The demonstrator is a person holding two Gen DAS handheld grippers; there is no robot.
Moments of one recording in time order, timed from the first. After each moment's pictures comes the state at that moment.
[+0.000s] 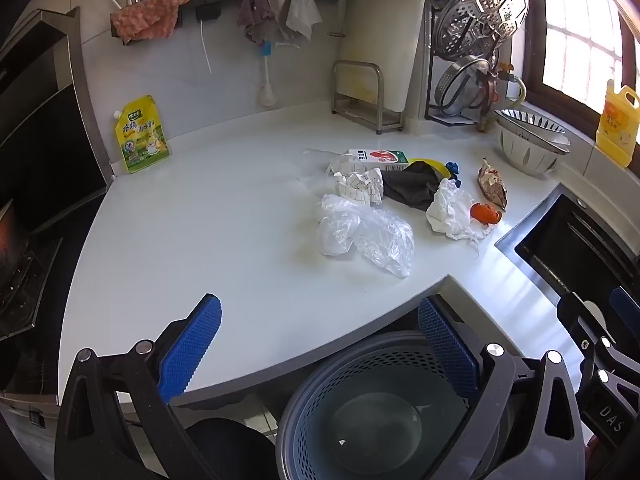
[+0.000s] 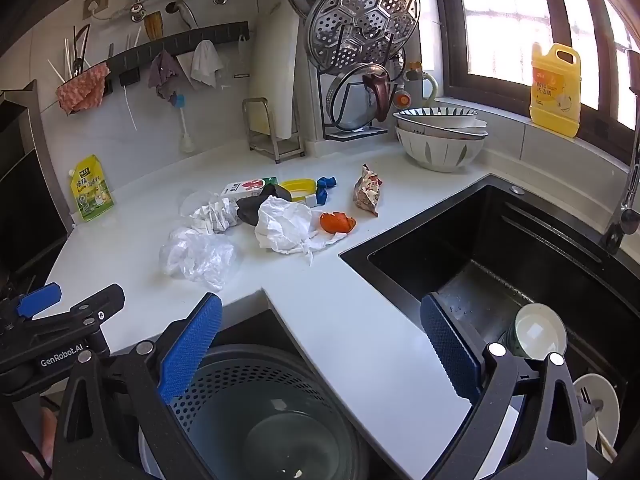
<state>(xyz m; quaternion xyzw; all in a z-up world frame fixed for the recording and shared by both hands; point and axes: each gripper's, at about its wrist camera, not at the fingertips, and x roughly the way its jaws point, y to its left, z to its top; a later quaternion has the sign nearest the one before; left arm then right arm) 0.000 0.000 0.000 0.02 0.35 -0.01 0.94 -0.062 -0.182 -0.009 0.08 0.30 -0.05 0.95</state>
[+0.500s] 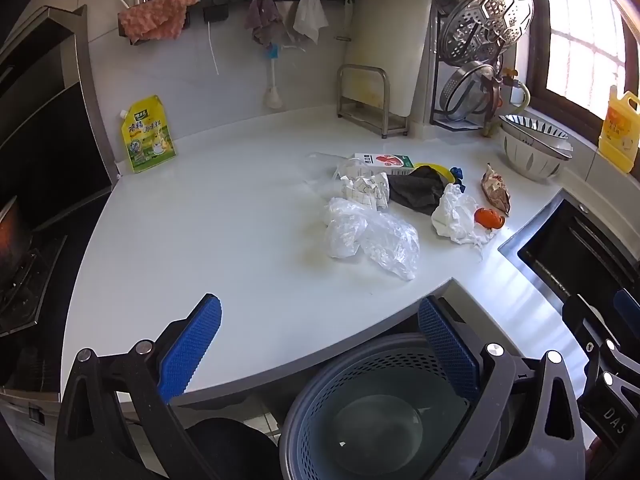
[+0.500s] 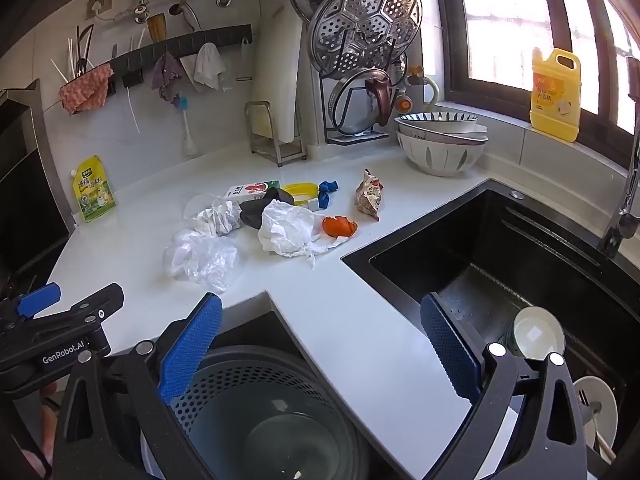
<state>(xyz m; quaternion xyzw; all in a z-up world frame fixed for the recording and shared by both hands) -0.004 0.006 0.004 0.02 0.35 0.00 0.94 -0.064 -0.180 -0.002 0.08 0.29 -0.05 0.95</state>
